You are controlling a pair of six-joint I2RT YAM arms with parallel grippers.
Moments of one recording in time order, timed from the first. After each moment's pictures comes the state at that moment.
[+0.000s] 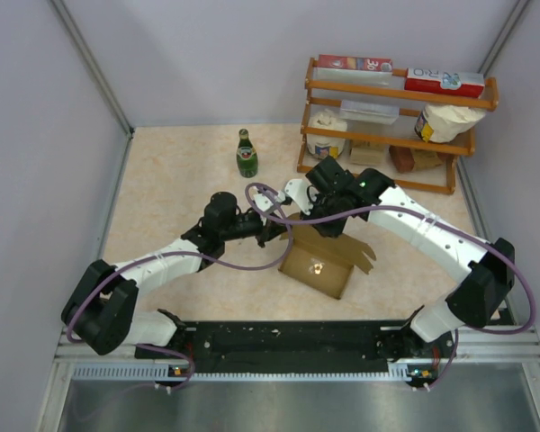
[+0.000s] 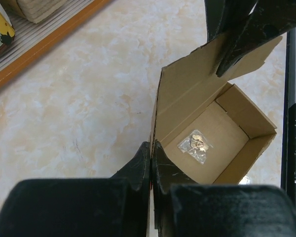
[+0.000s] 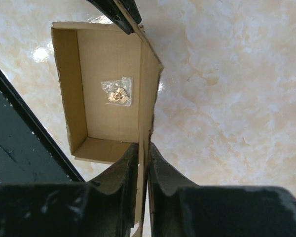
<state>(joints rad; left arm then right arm) -0.62 1.33 0.66 0.42 0.62 0.09 0.79 1.51 1.46 -1.08 -0.08 -0.39</state>
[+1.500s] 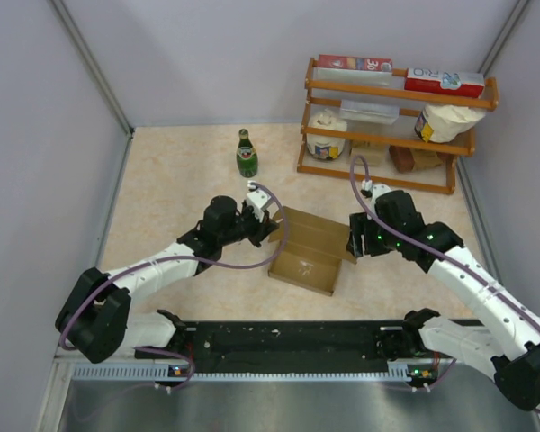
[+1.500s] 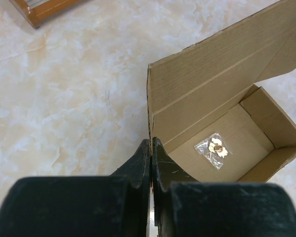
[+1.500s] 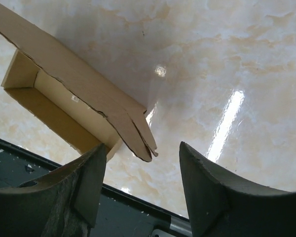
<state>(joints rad) -0.62 1.28 0.64 0.28 0.35 0.02 0.52 0.96 0.88 -0.78 -0.03 0.28</state>
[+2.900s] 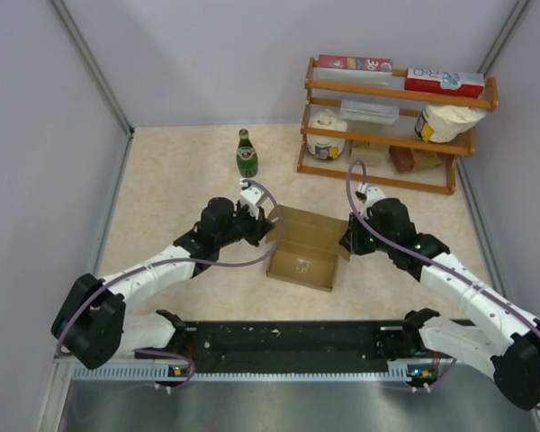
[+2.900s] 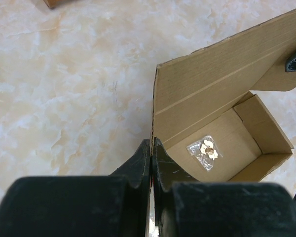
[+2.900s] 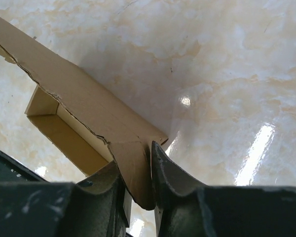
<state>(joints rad) -0.62 1.24 0.63 0.25 0.26 -0.11 0.51 0.96 0.67 -0.38 -0.11 0.34</state>
